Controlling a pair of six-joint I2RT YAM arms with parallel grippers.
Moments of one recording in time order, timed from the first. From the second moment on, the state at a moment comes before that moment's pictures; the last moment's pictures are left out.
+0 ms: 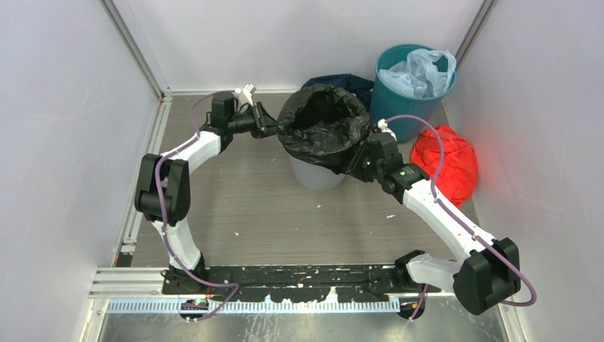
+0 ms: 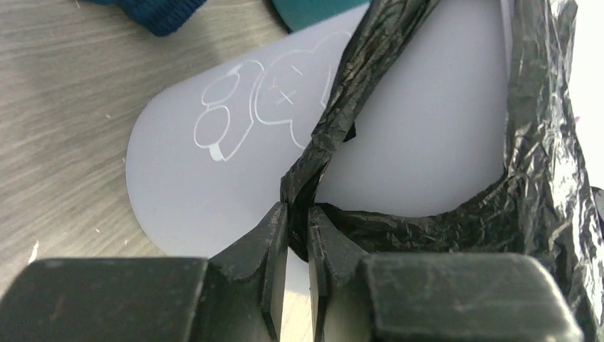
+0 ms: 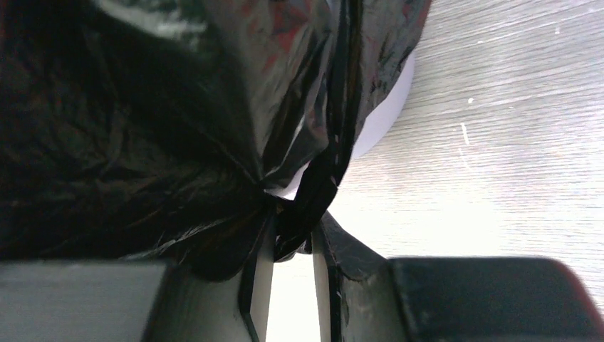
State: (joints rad) left arm -0.23 1.87 1.32 0.16 0.86 -0.78; right arm 0.43 1.15 0.89 -0.41 -0.01 0.78
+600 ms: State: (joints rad) left arm -0.39 1.67 0.97 0.19 0.79 -0.70; right arm 0.38 1.19 0.84 -0.40 0.08 0.70
